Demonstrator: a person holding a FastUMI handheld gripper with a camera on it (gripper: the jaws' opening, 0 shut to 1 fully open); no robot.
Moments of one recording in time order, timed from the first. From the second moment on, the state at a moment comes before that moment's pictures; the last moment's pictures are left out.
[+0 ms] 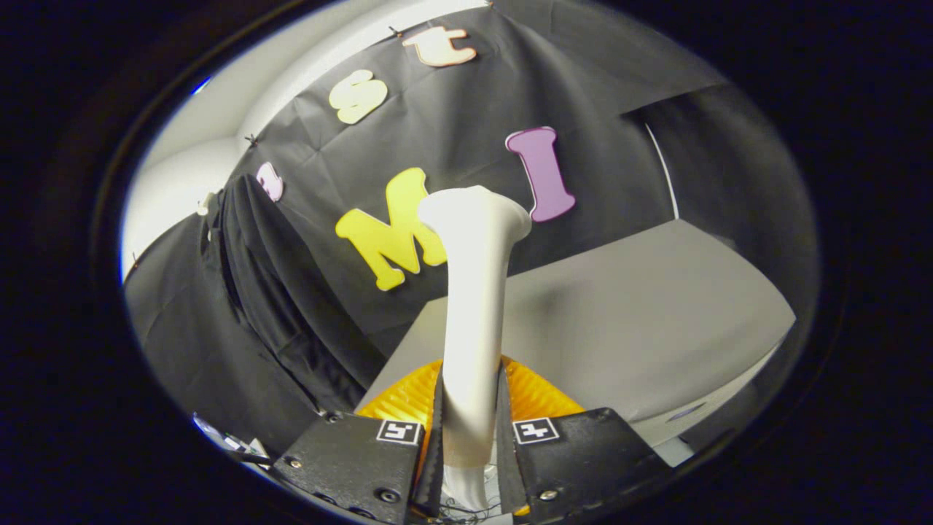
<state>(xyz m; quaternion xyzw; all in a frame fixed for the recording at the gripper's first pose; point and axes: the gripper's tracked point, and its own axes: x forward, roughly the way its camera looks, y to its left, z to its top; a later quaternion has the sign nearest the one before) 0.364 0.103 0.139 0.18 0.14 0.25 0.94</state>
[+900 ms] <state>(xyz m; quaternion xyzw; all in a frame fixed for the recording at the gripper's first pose) 0.182 0.292 0.265 0.16 -0.02 0.26 0.95</state>
